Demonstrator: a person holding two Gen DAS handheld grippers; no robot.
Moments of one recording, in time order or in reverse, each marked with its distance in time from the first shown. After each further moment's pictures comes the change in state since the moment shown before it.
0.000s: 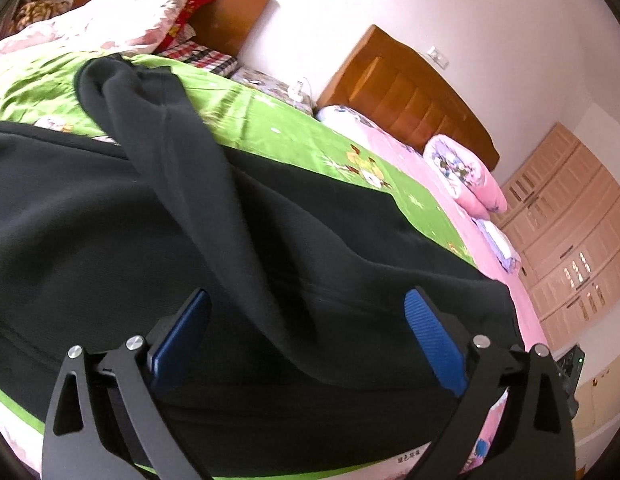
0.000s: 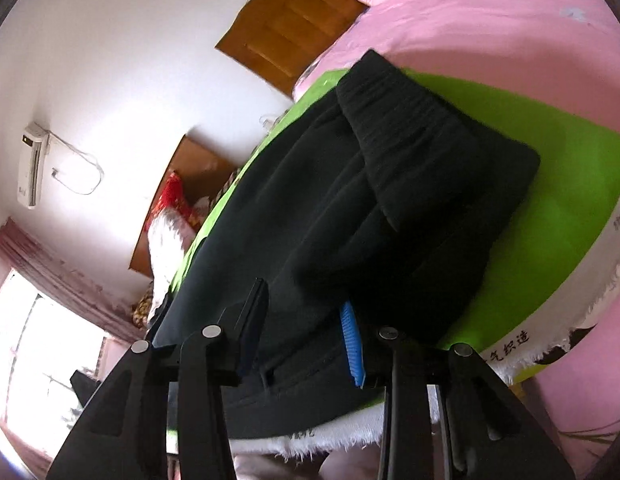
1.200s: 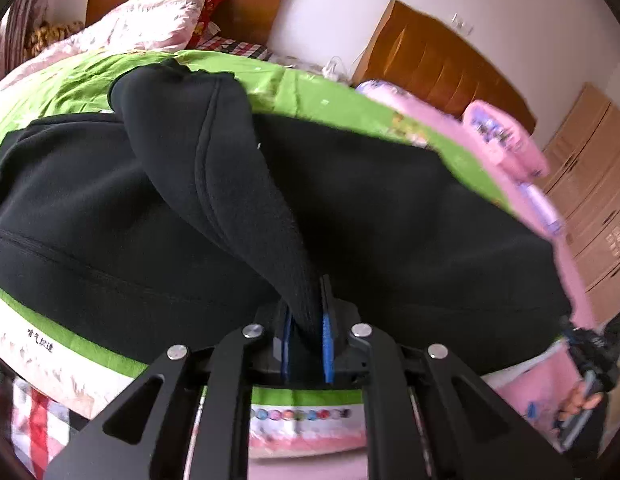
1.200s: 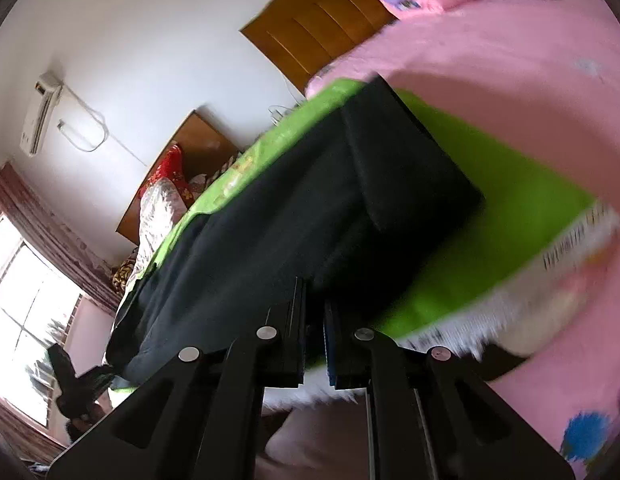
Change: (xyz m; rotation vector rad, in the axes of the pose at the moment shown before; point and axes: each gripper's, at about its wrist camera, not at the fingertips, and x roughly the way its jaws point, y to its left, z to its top) left arm -0.037 0.014 -0.033 0.110 0.071 0.211; right arm -0.036 -0.034 -0.008 -0.118 0.036 -0.007
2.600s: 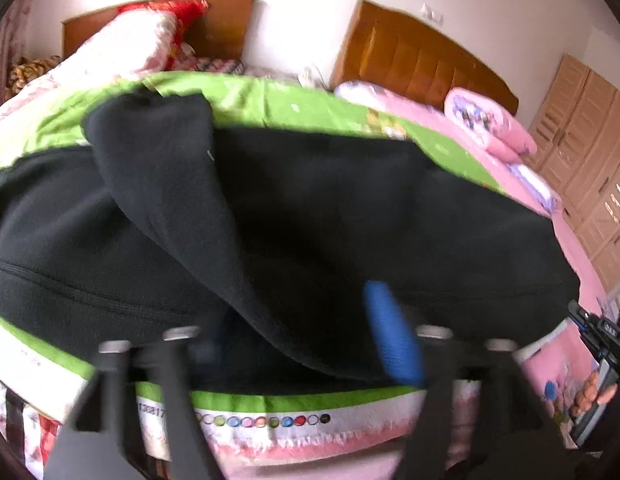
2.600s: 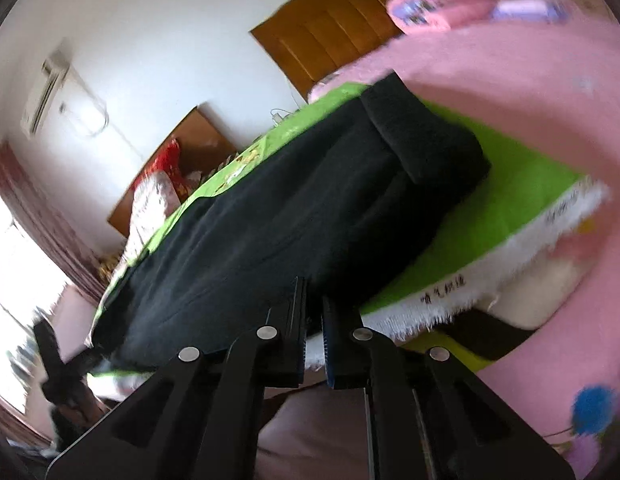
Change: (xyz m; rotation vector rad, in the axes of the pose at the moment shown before) left arm -0.008 -0.021 -0.006 0.097 -0.070 -0.006; right arm -0.024 0.026 -0.021 -0.107 -0.030 -0.093
